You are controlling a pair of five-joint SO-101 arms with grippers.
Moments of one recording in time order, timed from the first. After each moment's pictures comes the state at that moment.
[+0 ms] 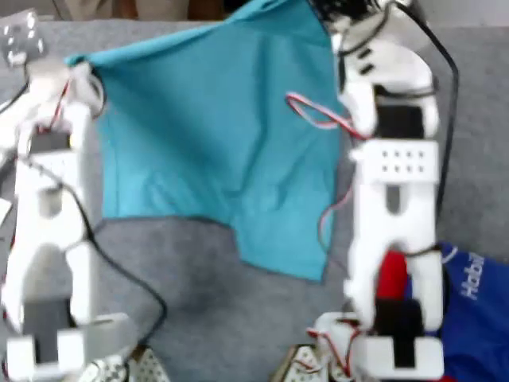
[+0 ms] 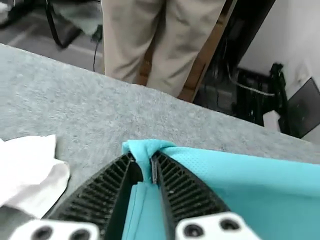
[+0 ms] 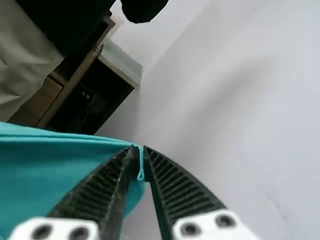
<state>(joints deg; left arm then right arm) -13.7 -9.4 16.1 22.5 1.3 -2.6 -9.6 -1.5 17.4 31.9</state>
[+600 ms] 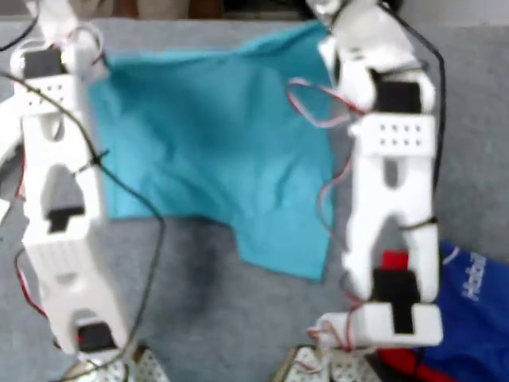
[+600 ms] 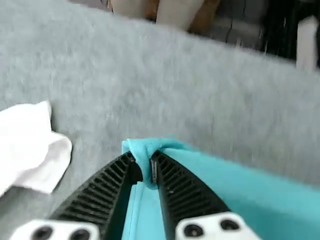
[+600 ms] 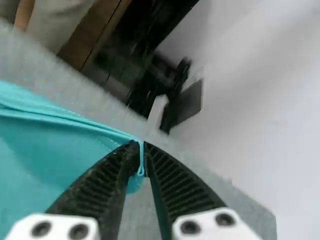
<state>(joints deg) -12.0 31.8 -52.1 73.9 -5.4 -2.5 -1.2 -13.0 48.3 32.2</state>
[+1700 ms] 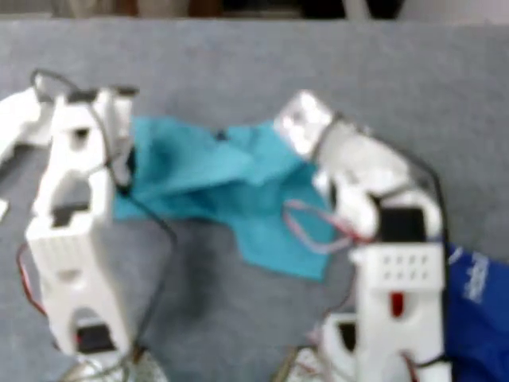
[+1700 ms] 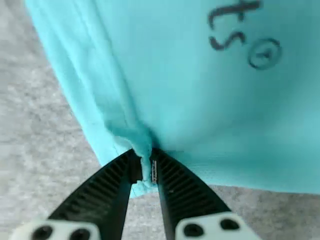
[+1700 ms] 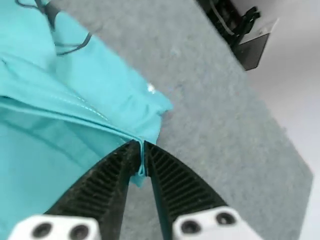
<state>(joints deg) -11.8 33.9 -15.6 86.2 -26.0 -4.2 -47.0 37.8 60.3 40.6</state>
